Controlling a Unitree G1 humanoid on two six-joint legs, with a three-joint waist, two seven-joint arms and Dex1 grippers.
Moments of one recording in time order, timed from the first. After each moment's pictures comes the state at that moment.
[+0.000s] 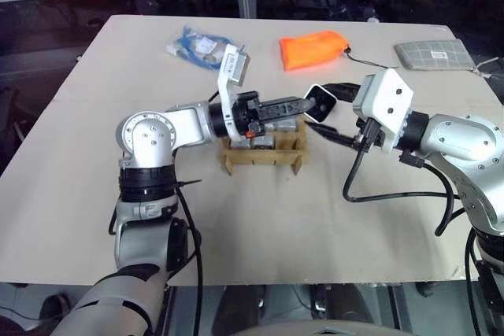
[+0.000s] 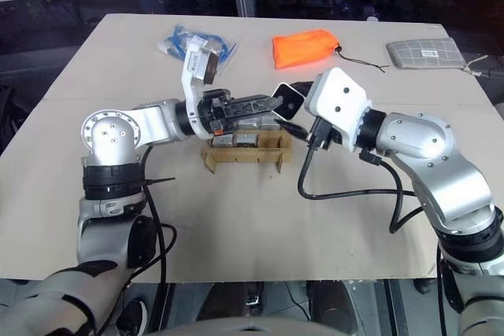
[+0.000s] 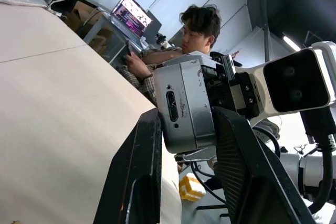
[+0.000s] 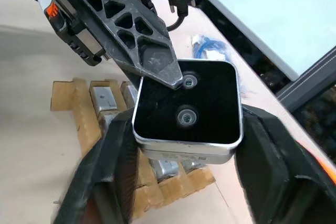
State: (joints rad) left arm -0.84 0.37 0.20 0.03 -1.06 1.30 -0.76; right arm -0.58 -0.68 0.11 -0.61 0.39 0.67 0.70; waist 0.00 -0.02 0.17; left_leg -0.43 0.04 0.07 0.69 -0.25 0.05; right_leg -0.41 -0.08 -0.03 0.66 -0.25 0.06
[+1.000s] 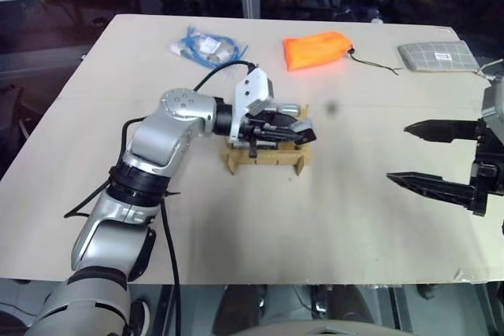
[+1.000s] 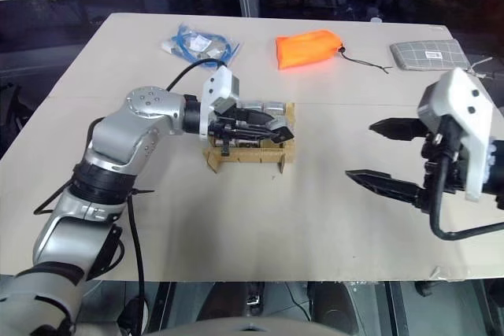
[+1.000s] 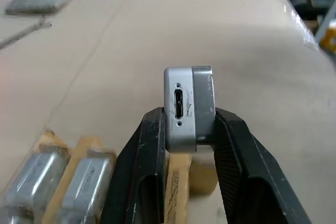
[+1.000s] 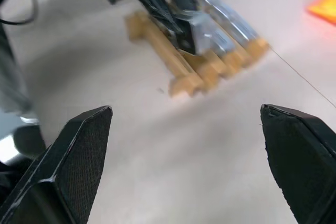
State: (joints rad) left arm -0.83 0.62 -0.29 0.05 -0.37 0.52 -1.18; right arm -0.24 -1.22 -0.69 -0.71 1.34 1.24 0.64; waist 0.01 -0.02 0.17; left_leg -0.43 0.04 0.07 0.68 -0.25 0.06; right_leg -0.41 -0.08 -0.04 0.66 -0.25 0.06
